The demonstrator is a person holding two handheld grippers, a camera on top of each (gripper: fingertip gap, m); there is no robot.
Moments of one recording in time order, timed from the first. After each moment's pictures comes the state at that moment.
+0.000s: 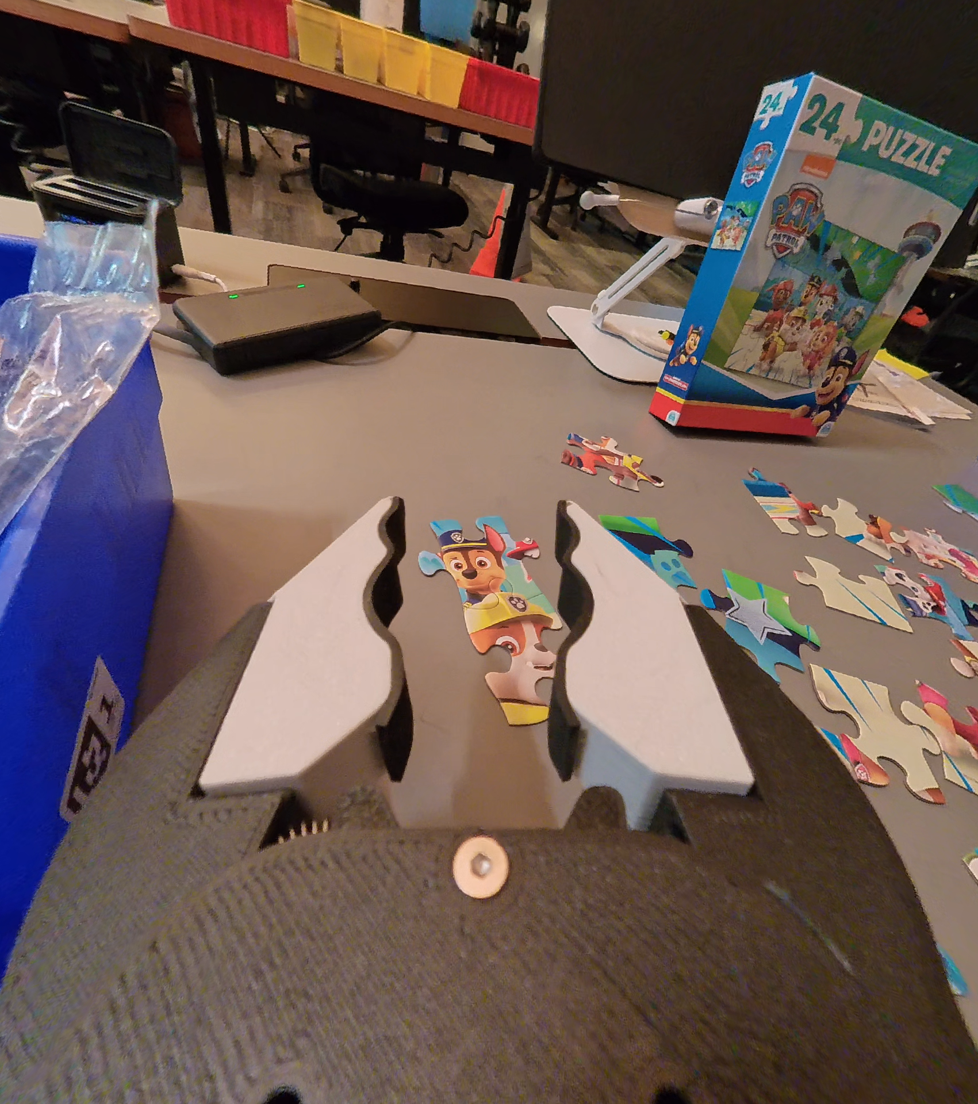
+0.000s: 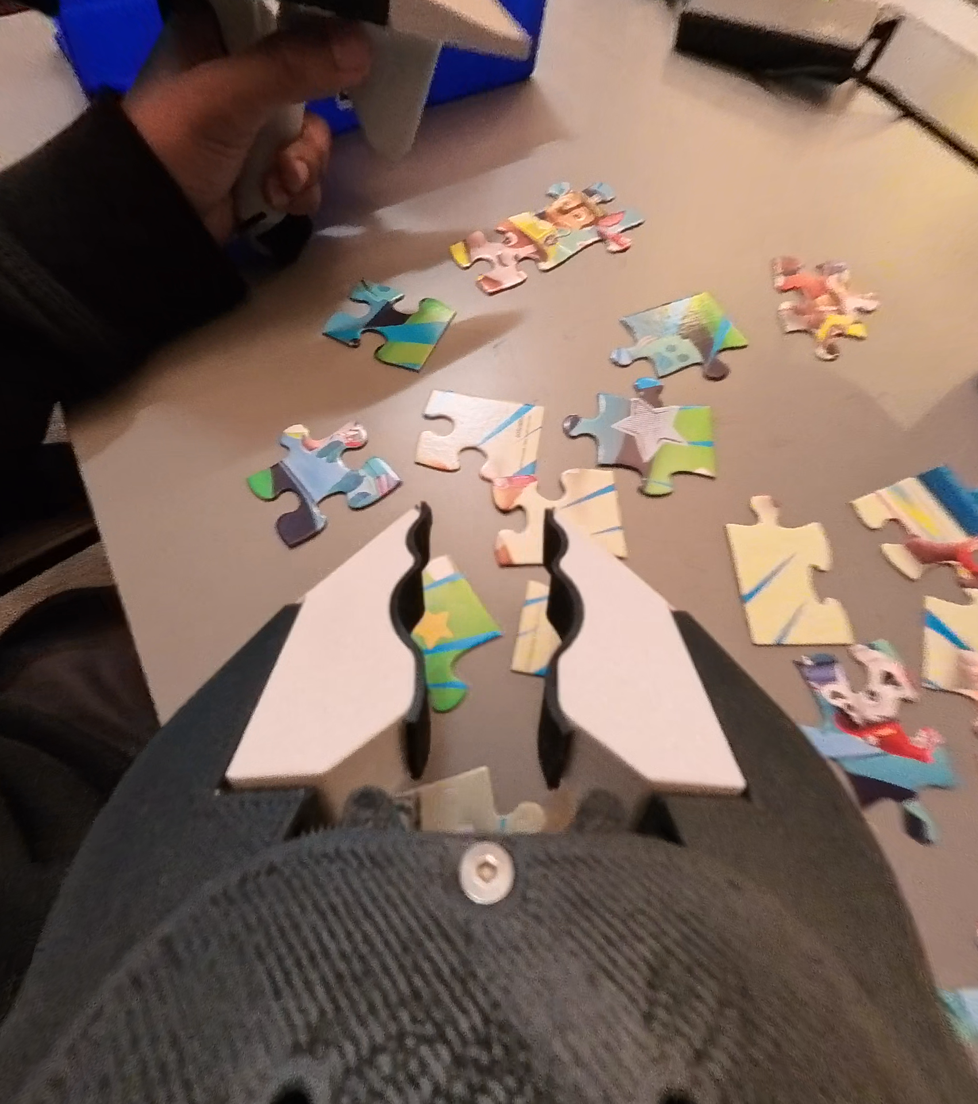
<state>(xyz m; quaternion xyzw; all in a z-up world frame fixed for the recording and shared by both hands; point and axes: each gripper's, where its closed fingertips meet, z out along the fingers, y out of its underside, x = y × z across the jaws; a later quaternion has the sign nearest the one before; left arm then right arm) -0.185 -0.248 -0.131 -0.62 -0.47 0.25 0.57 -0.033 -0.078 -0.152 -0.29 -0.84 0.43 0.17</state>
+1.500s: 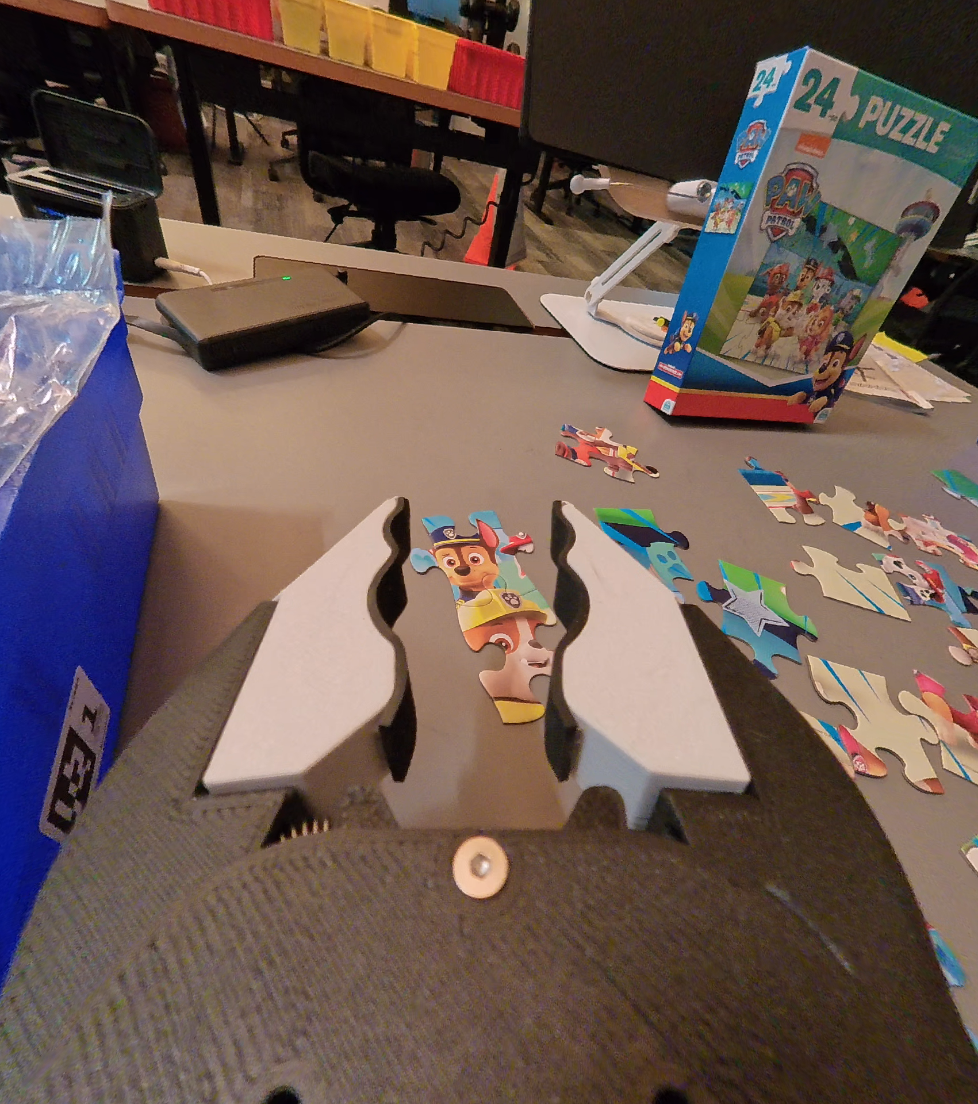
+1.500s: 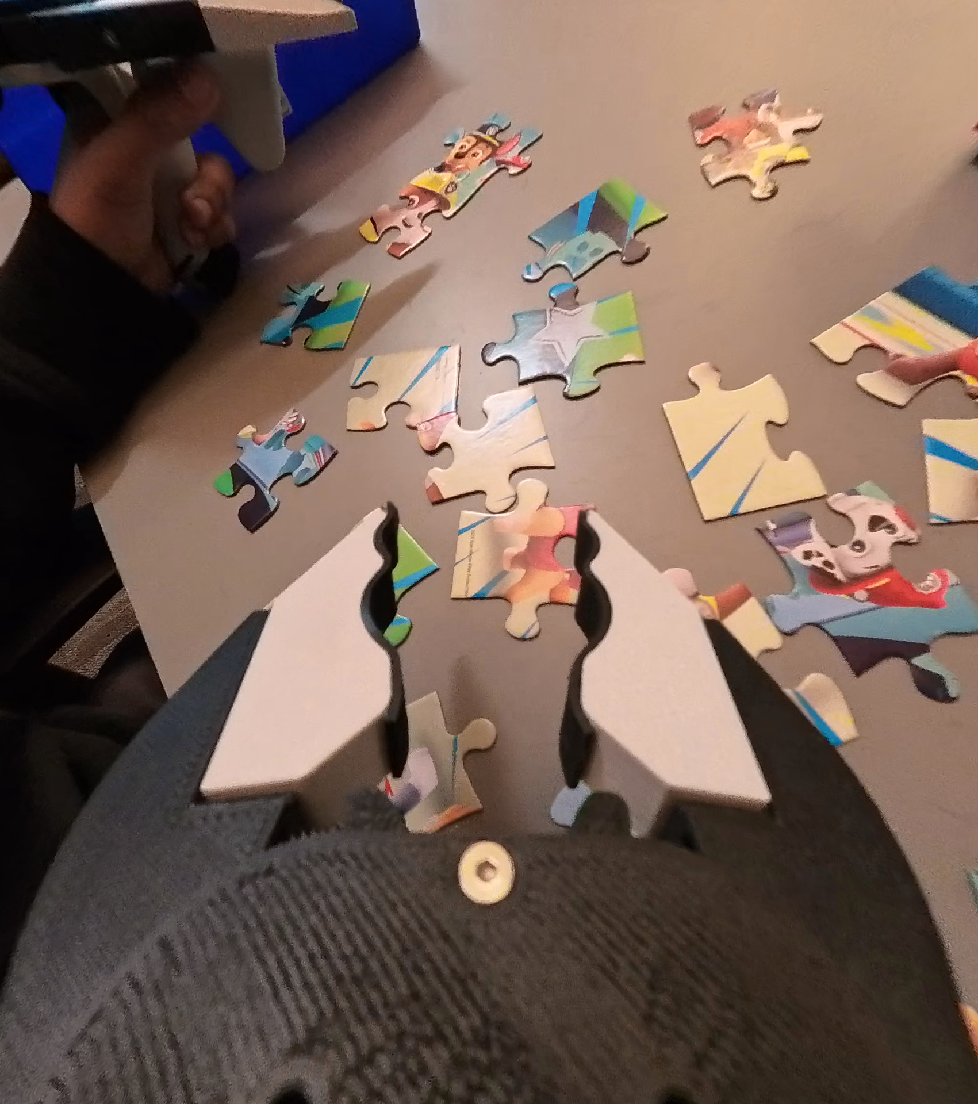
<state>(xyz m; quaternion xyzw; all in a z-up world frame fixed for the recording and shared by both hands) -0.186 -0.243 -0.133 -0.63 -0.47 0.25 0.56 -0.043 -0.032 -0.167 -0.40 -0.80 0.45 0.08</state>
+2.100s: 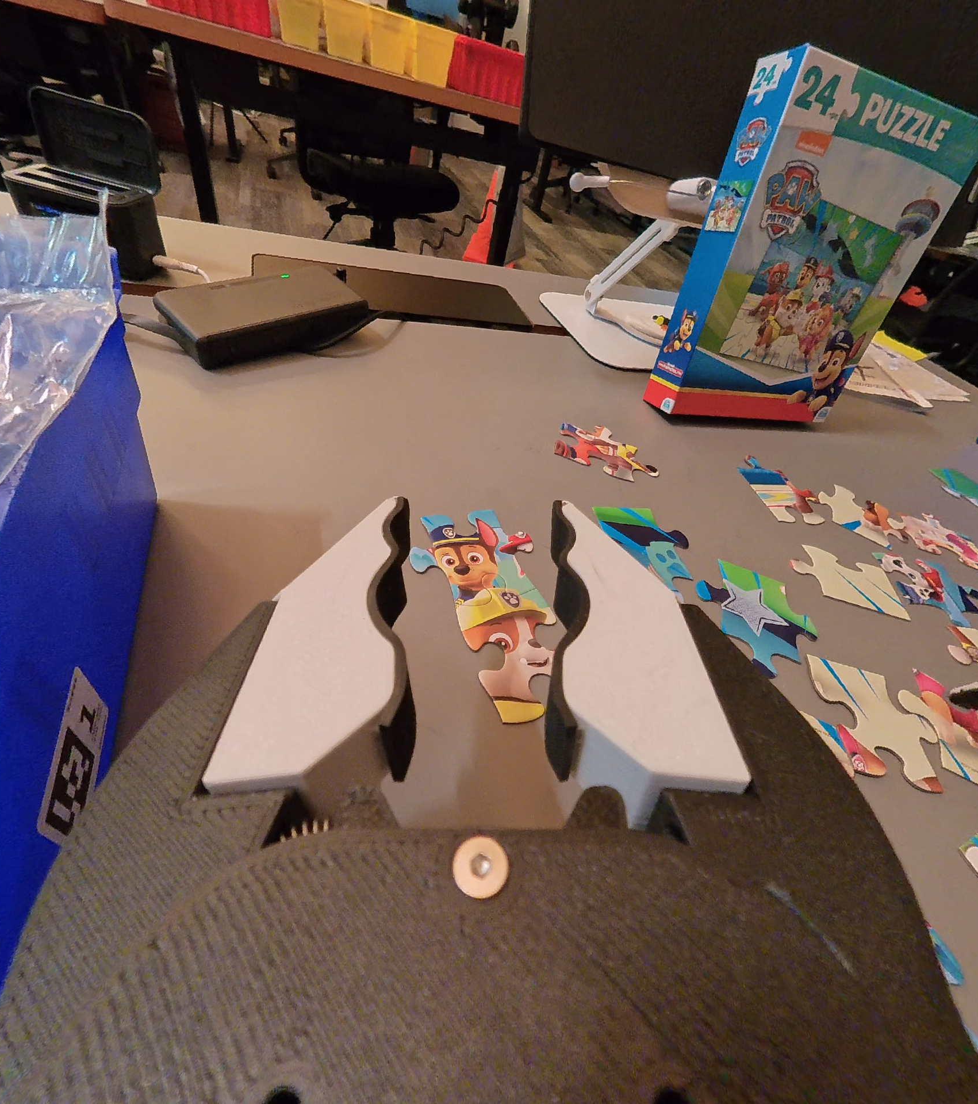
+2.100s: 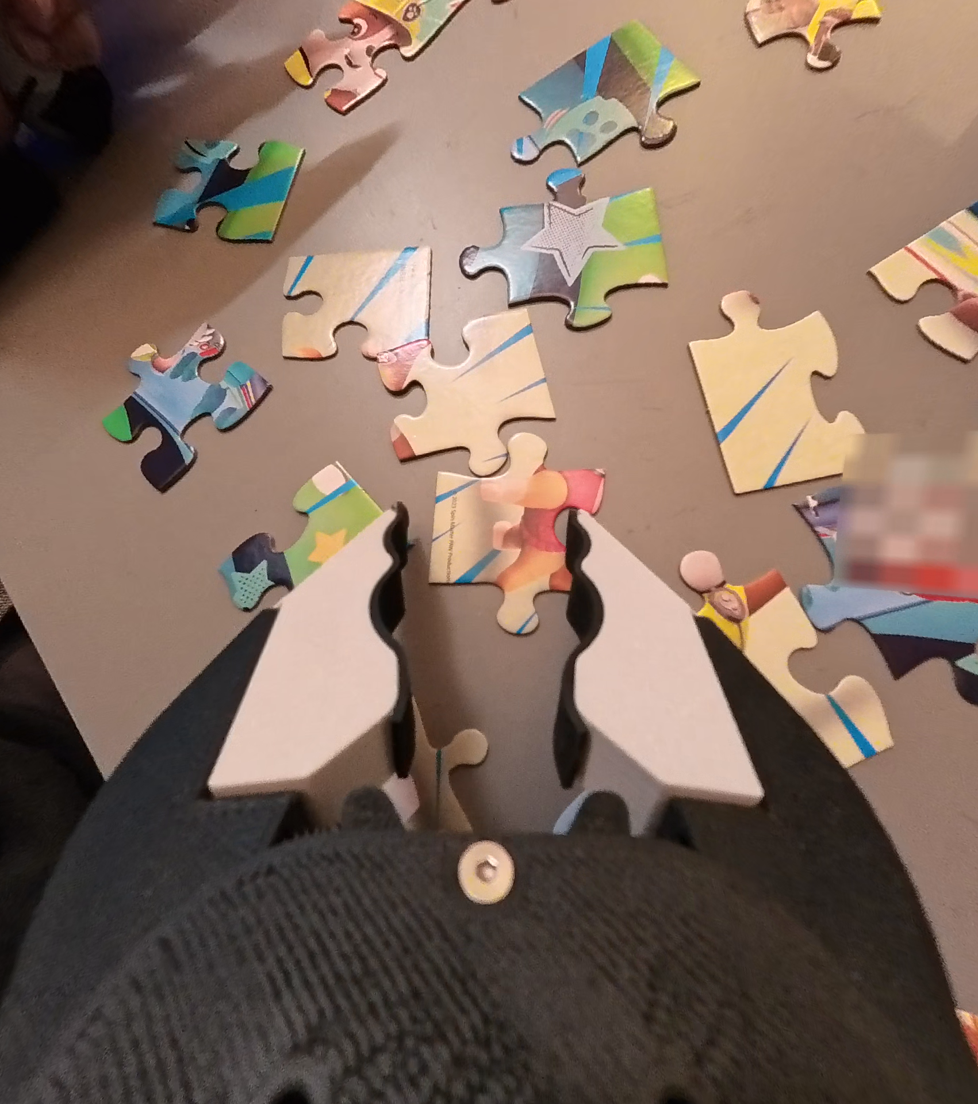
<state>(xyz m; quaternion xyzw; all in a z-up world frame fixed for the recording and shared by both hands) -0.186 -0.243 -0.133 -0.63 -0.47 0.25 0.56 -0.044 -0.037 -0.205 -0.40 -0.84 0.37 0.10</state>
